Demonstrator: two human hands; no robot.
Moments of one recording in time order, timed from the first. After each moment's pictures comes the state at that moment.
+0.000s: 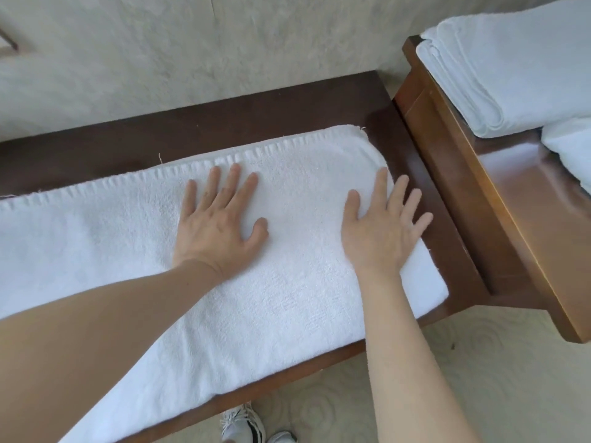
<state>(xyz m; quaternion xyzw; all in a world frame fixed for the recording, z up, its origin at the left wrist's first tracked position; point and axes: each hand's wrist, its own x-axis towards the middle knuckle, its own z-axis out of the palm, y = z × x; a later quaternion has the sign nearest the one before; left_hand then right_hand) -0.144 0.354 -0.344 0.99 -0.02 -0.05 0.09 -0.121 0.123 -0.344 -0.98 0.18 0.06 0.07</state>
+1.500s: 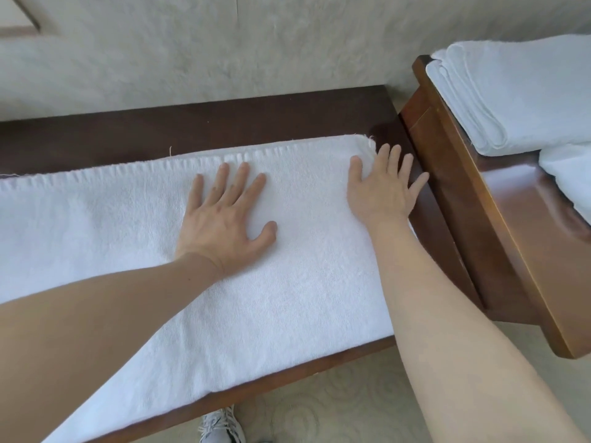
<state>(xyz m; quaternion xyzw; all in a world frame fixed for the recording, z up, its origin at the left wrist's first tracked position) -0.145 0.355 -0.342 0.99 -0.03 -0.05 0.08 -0.044 0.116 -0.342 -0.99 0.12 0.07 0.06</state>
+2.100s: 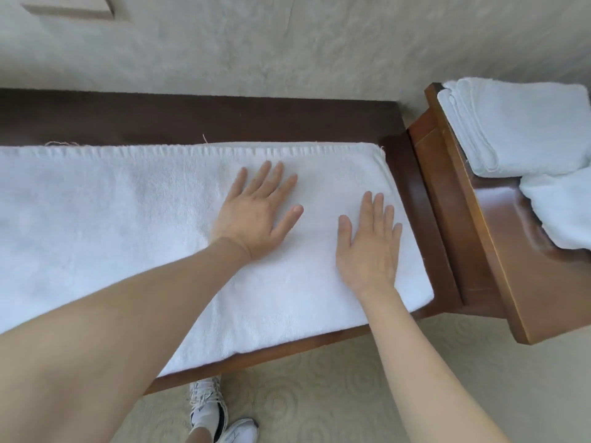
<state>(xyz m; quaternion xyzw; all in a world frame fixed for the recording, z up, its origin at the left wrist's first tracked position) -0.156 0.359 -0.329 0.98 -0.08 -0.02 0.20 -0.162 0.151 -0.316 -0.99 0.04 0.09 0.07</state>
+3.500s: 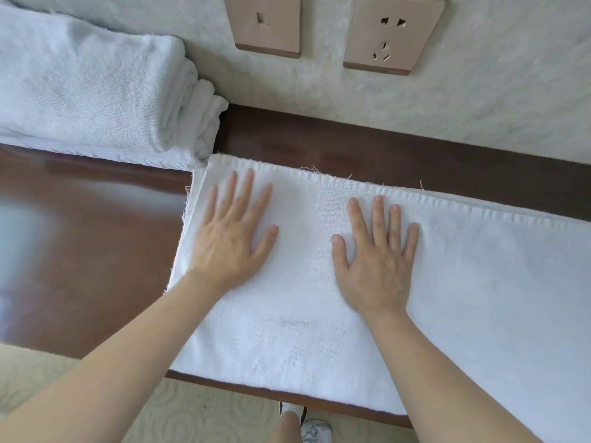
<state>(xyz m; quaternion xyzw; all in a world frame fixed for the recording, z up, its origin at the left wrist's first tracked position) -0.289 0.637 -0.328 0.98 0.16 -0.02 0.09 -0.191 0.418 -0.347 -0.97 -0.24 0.05 0.04</state>
